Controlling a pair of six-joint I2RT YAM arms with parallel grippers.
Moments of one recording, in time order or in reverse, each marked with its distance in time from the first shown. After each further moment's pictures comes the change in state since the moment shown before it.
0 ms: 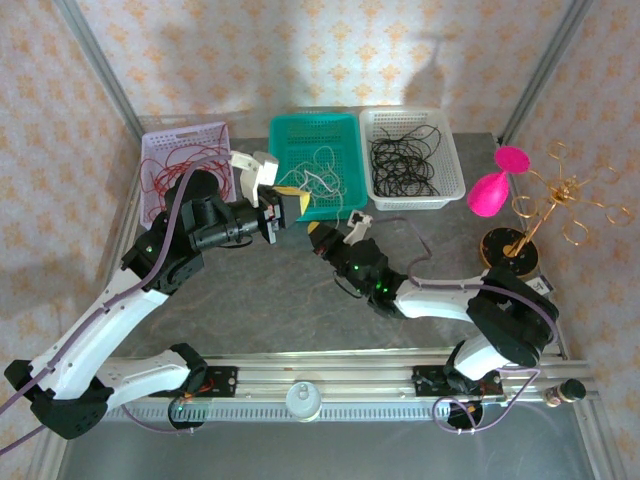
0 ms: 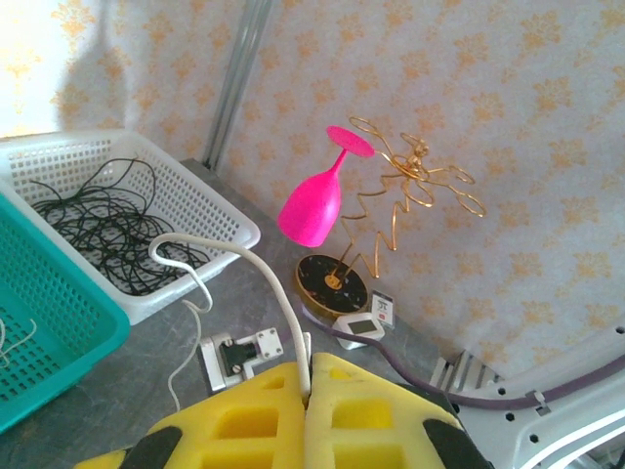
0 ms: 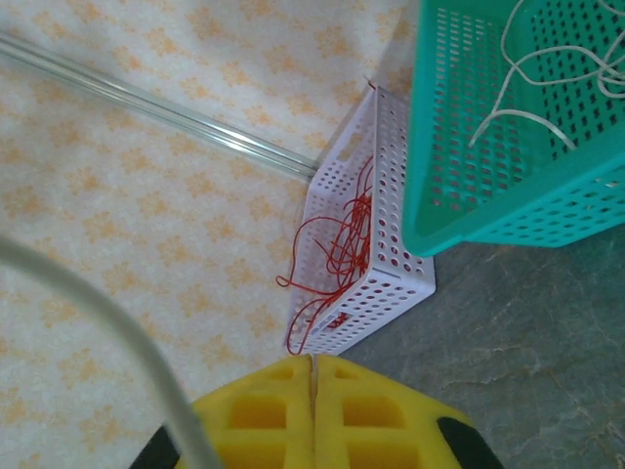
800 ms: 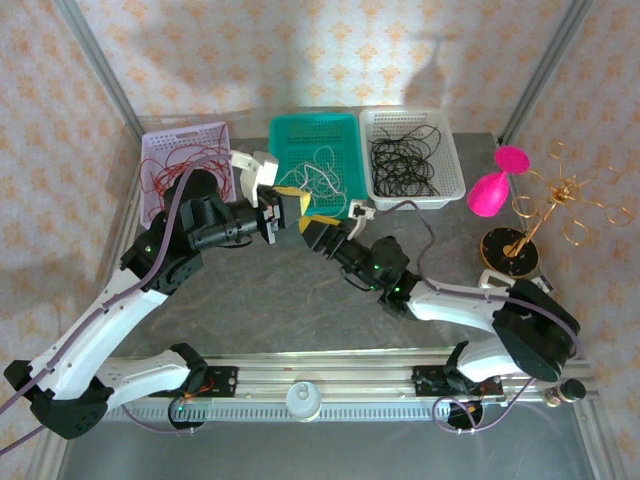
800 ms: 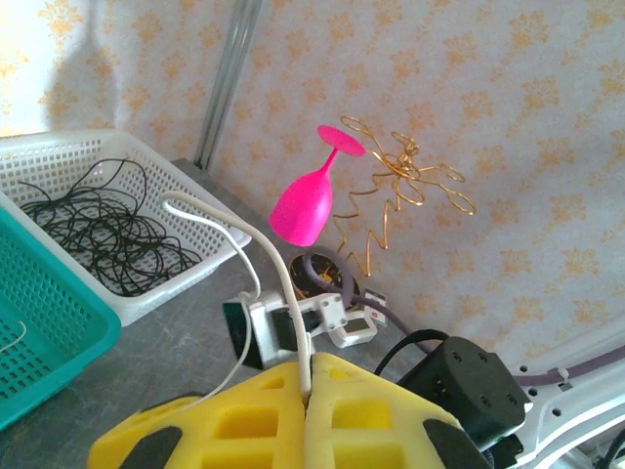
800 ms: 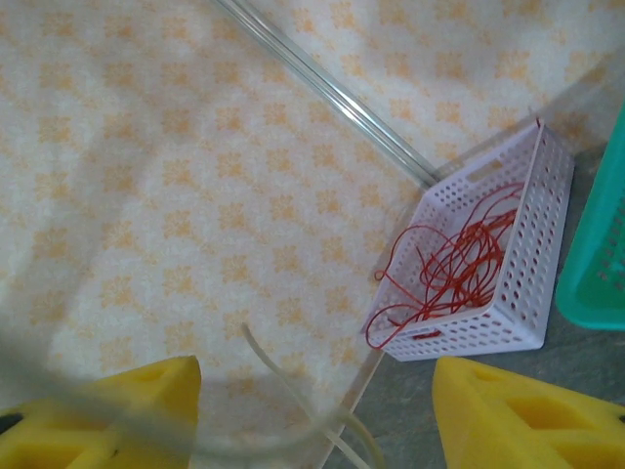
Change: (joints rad) left arm 0.000 0.001 0.006 -0.004 0.026 -0.001; right arm -0.016 -0.117 0.002 0.104 -0.209 -0.252
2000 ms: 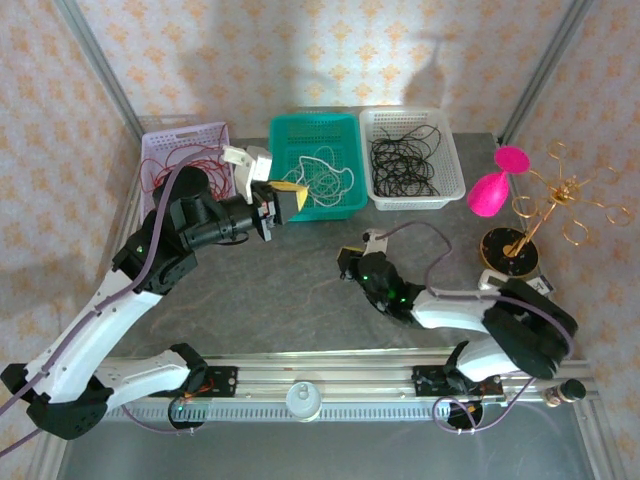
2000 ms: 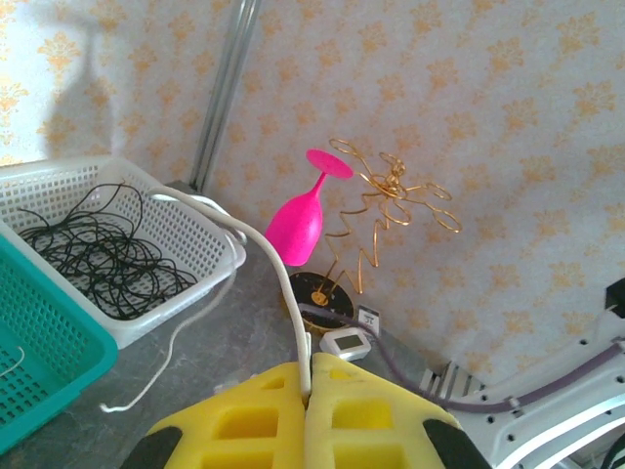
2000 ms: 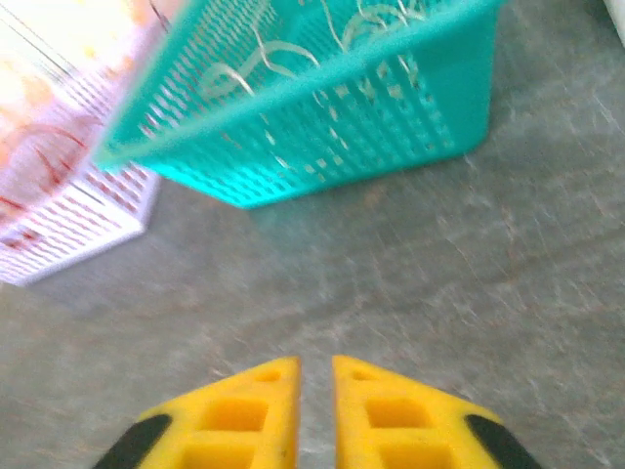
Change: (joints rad) left arm 0.000 -0.002 0.051 -0.011 0.000 0.002; right arm -0.042 -0.028 -0.171 -0.392 0.307 -0.151
